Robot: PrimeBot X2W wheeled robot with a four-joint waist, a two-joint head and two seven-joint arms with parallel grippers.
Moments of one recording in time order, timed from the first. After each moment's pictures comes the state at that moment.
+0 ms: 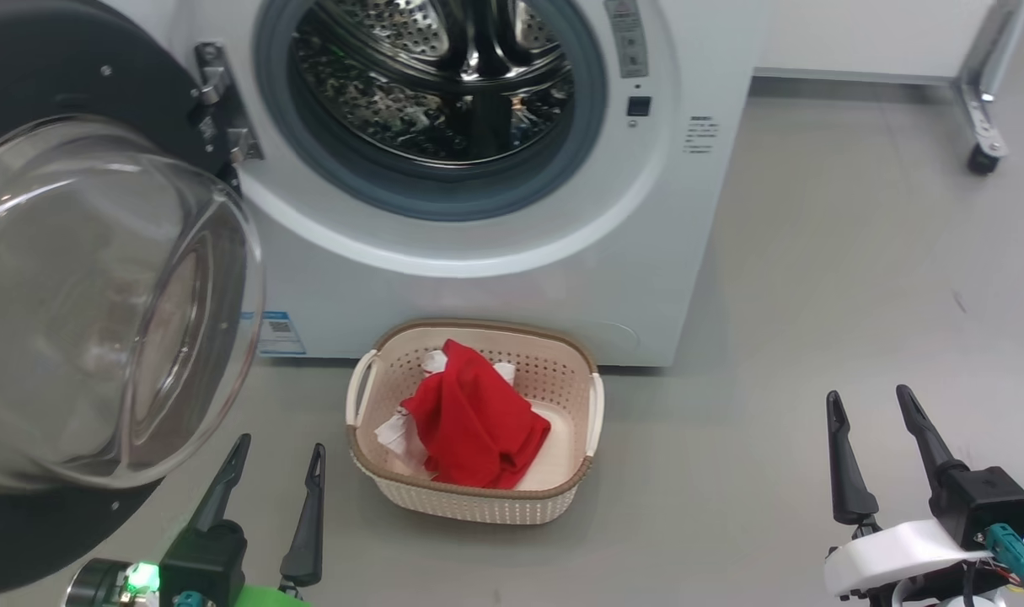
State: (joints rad) left arm 0.15 0.14 -0.24 -0.14 -0.20 0.11 -0.07; right arm 0.14 -0.14 0.11 -0.01 0.23 -0.07 -0.19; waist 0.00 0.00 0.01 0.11
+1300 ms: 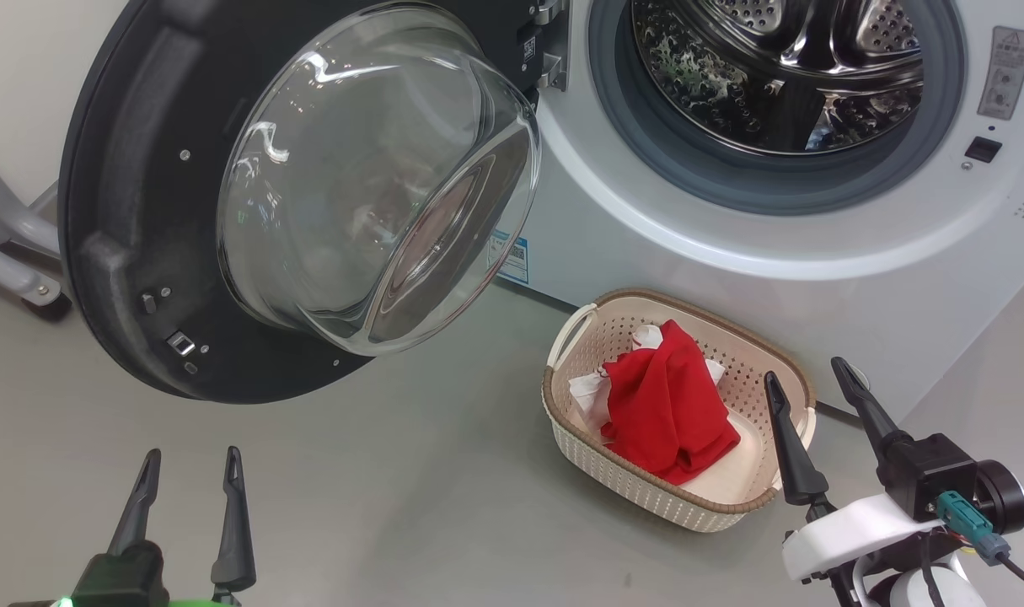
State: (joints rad) left arm 0.22 0.09 -0.07 -0.17 -0.19 0.12 -0.11; right arm 0.07 -0.15 0.21 -0.02 0.23 -0.03 -0.14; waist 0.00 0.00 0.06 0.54
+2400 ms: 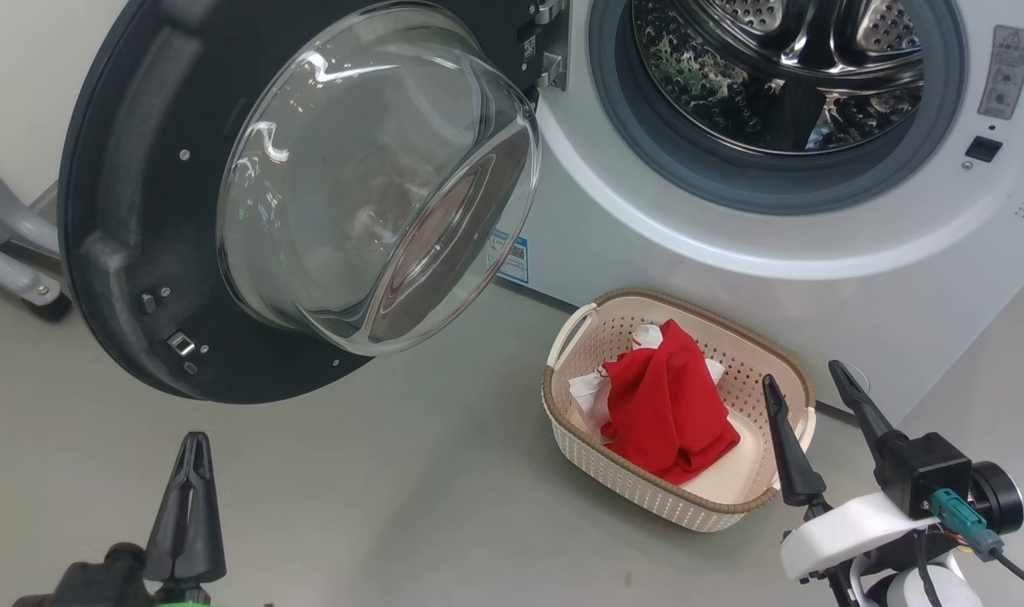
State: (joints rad) left arm 0.22 0.07 -0.08 -0.21 -0.25 0.11 -0.15; right arm 0.06 -0.15 0.21 0.01 0.23 -0.03 -0.14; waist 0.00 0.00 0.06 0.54
